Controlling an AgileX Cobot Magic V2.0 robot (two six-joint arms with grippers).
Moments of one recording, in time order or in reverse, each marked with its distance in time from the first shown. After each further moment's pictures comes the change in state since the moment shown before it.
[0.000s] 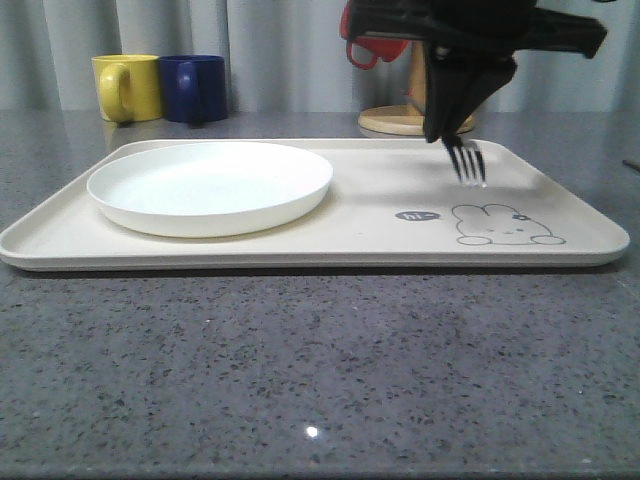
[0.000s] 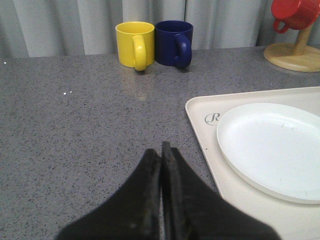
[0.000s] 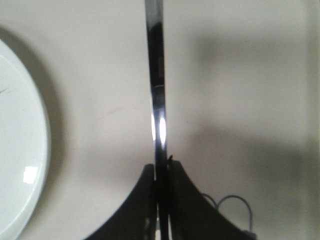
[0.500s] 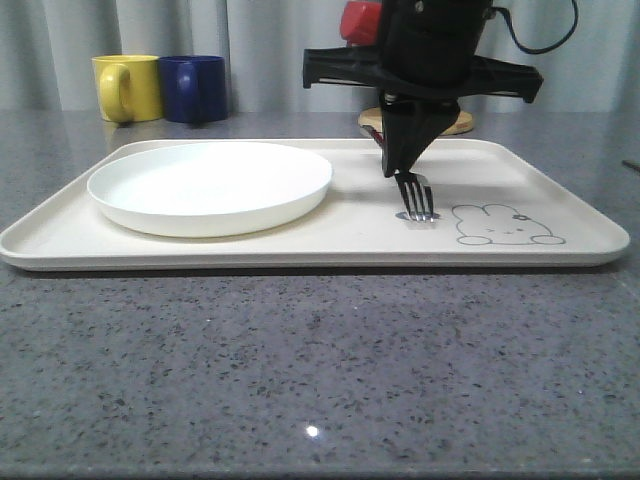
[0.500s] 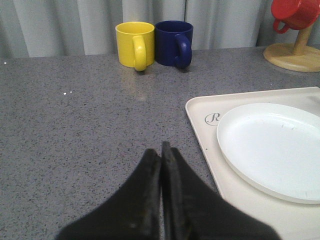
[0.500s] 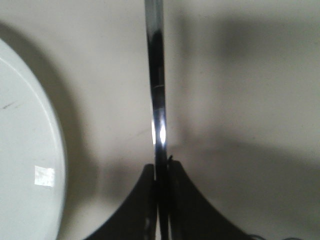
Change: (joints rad) left arm 0.000 0.000 0.000 0.000 0.000 0.000; right arm 0.028 0.114 -0.063 0.009 -0.026 0.026
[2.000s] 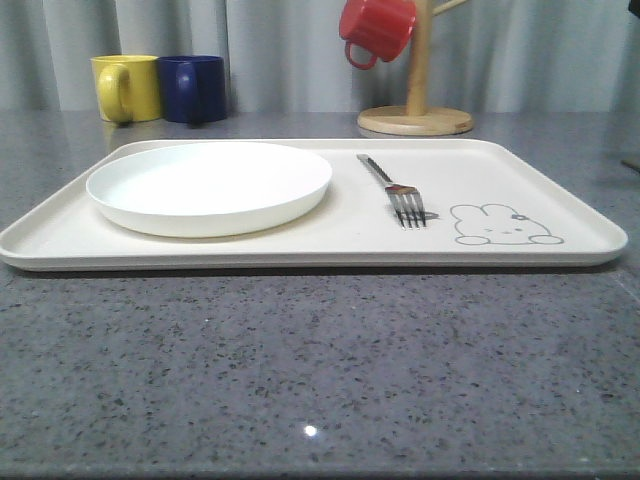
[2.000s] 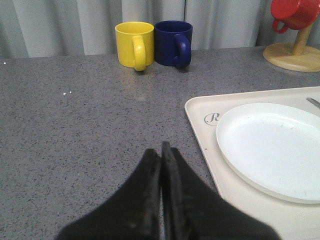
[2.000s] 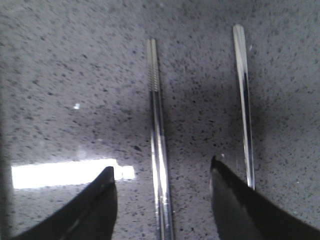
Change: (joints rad) left arm 0.000 0.000 0.000 0.000 0.000 0.000; right arm -0.608 -0.139 -0.010 0.106 0.239 -0.544
